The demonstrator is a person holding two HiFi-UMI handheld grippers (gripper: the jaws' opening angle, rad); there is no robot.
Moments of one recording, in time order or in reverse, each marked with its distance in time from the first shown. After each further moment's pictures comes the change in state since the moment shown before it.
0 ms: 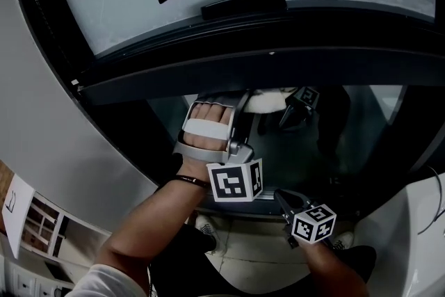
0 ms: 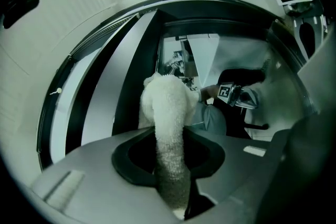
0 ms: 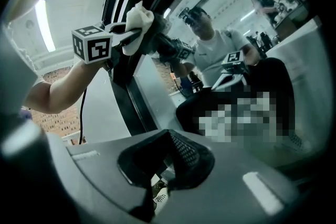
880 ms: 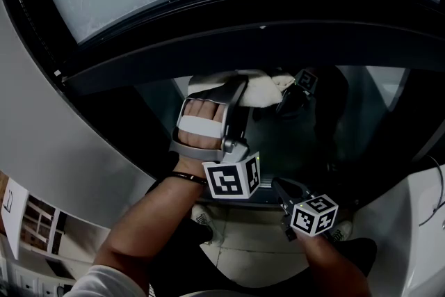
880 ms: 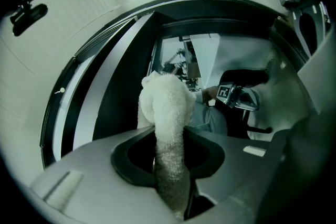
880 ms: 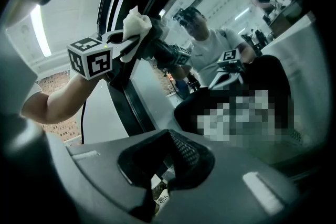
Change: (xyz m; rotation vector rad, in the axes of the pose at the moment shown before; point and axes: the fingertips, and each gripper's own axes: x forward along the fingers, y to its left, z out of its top) left arm -0.002 -0.028 0.002 -0.031 -0.010 0.044; right arm -0.004 -0.006 0.002 0.047 -0.007 -0.019
